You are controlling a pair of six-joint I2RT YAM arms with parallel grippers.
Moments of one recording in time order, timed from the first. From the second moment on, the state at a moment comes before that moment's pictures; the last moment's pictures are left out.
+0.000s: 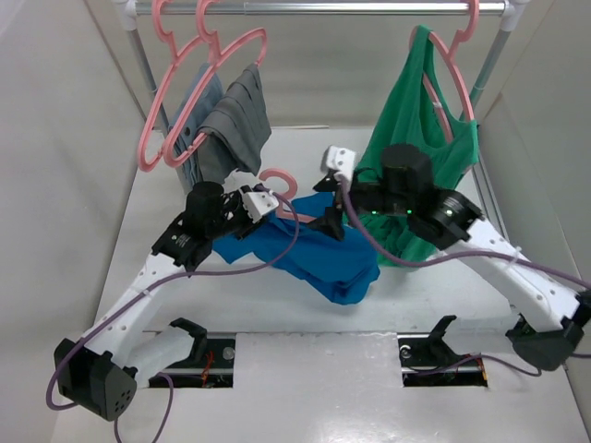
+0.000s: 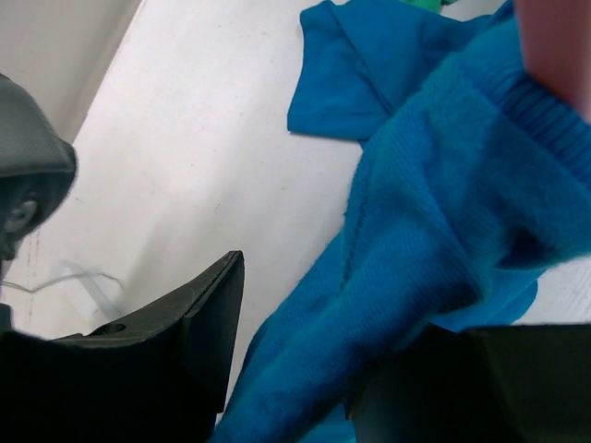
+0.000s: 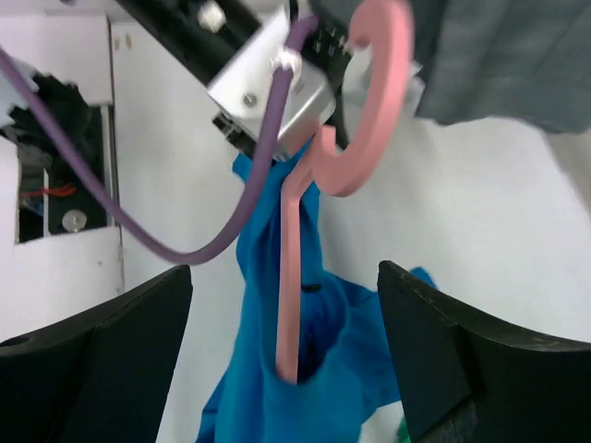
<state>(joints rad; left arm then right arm) -0.44 0.98 0.85 -0.37 0.29 0.60 0.78 1.23 1.45 -0.52 -0.45 -0.29</state>
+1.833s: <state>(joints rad) -0.41 1.10 1.00 -0.46 0.18 0.55 0.88 1.06 1.32 -0.49 -0.28 -0.30</state>
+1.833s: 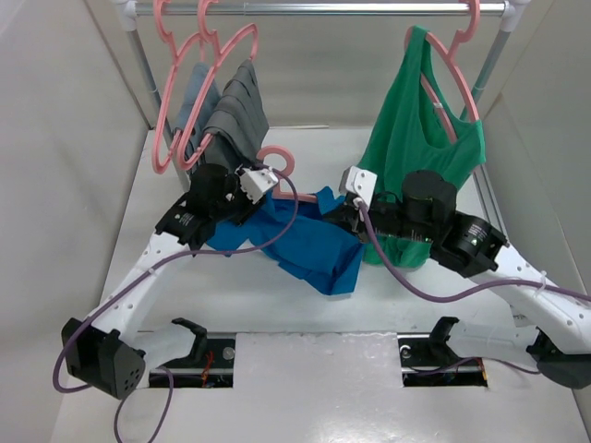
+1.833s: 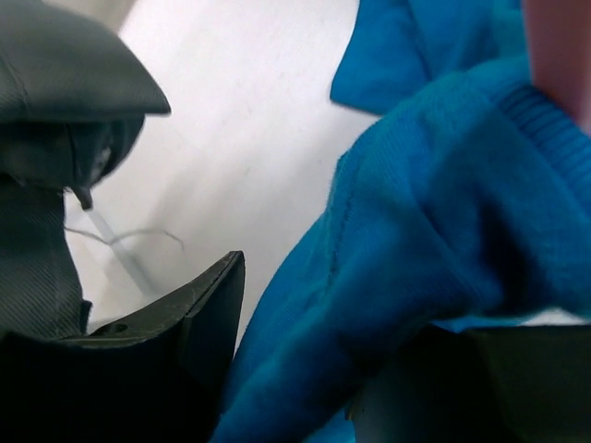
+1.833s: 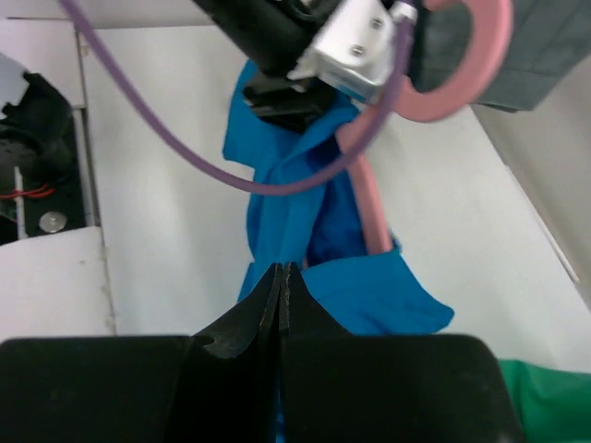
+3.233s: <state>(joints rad) -0.43 1.02 1.03 -0.50 0.32 0.64 0.93 1.36 1.53 -0.65 -0.10 -0.36</state>
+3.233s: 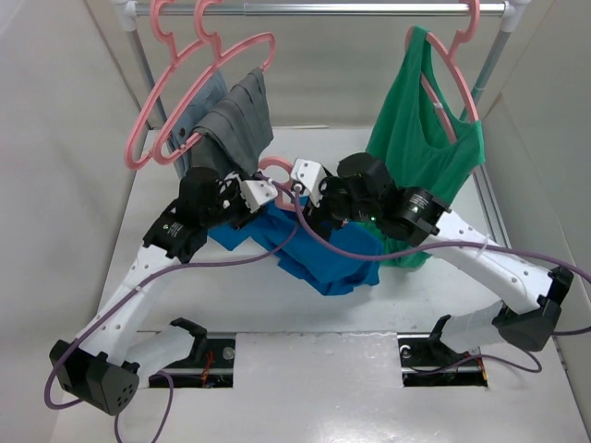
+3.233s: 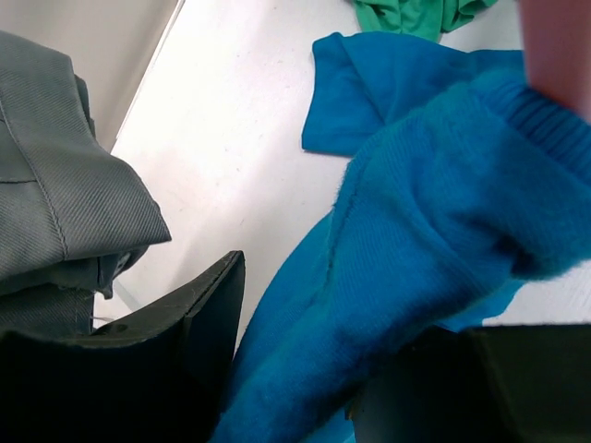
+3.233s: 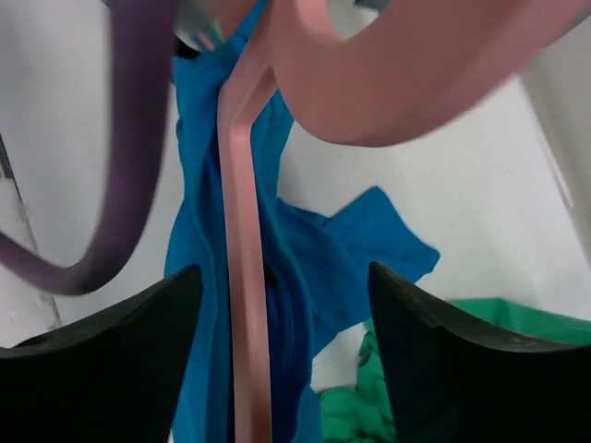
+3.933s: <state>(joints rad) -0.45 1.00 1.02 -0.46 0.39 0.69 0.81 1.23 1.40 -0.60 -0.37 -0.35</state>
